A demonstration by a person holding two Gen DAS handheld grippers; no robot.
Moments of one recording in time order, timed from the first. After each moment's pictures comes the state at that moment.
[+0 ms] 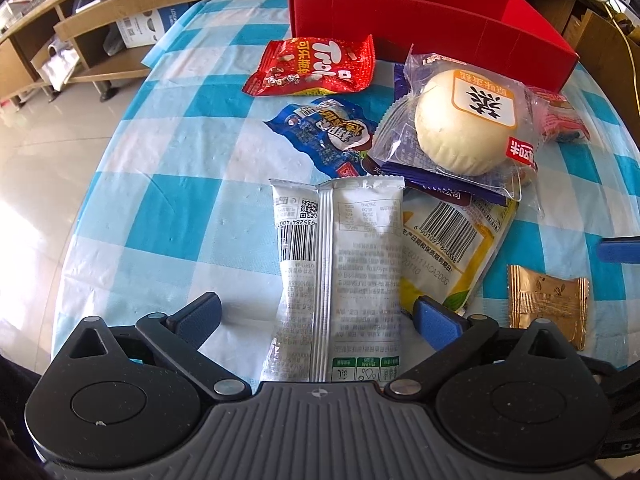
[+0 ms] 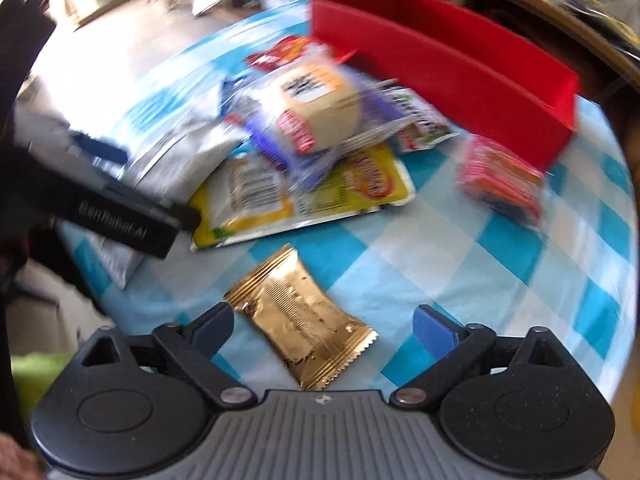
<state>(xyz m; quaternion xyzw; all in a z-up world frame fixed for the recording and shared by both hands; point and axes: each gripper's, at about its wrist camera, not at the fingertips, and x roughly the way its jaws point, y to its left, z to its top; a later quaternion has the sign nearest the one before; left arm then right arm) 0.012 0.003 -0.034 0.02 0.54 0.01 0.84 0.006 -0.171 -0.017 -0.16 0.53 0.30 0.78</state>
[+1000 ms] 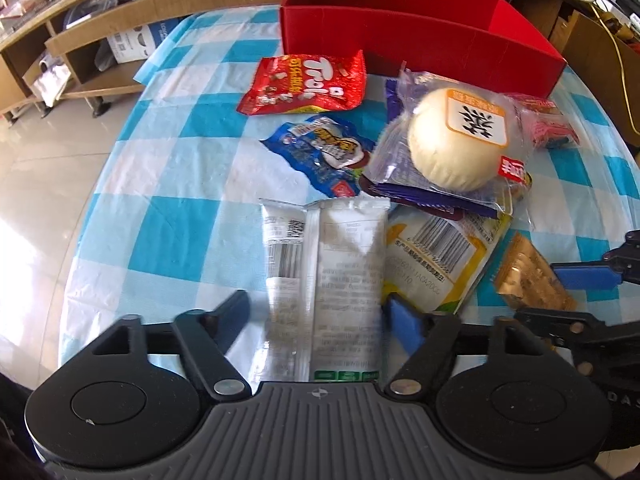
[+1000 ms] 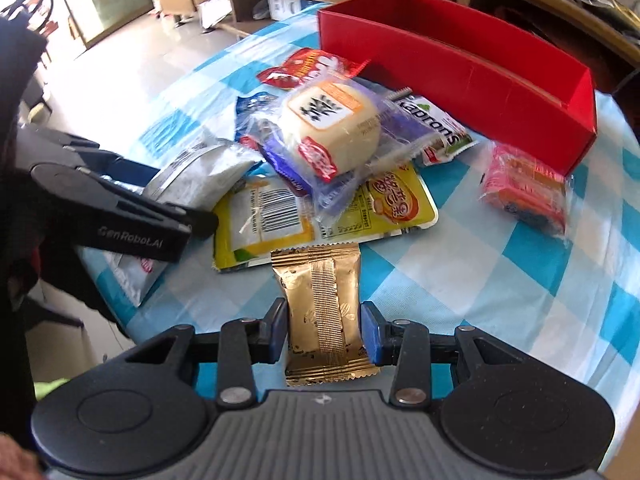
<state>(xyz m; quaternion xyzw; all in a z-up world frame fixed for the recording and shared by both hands) 0.018 0.004 -0.031 0.03 0.53 -0.01 0.85 0.017 -0.169 -0.018 -0.09 0.53 0.28 0.79</state>
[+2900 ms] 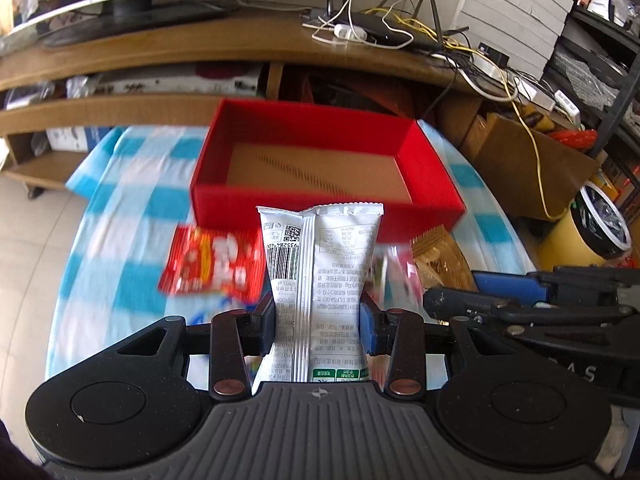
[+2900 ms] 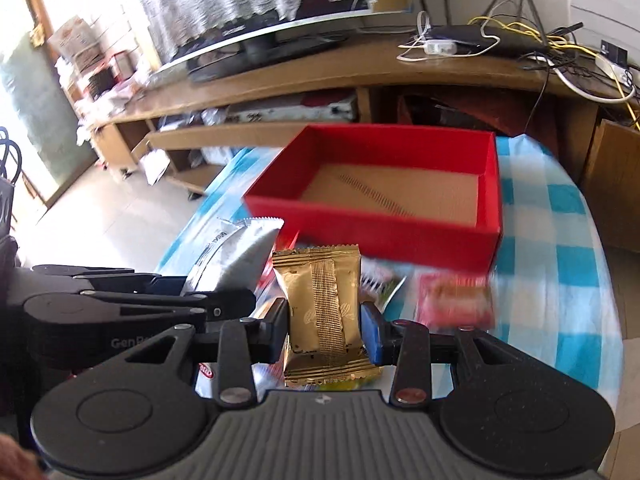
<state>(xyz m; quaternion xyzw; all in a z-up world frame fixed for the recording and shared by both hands) 0.085 -0.019 0.055 -0.03 0.44 -0.12 0.89 0.078 -0.198 0.078 0.07 0.44 0.18 0.88</state>
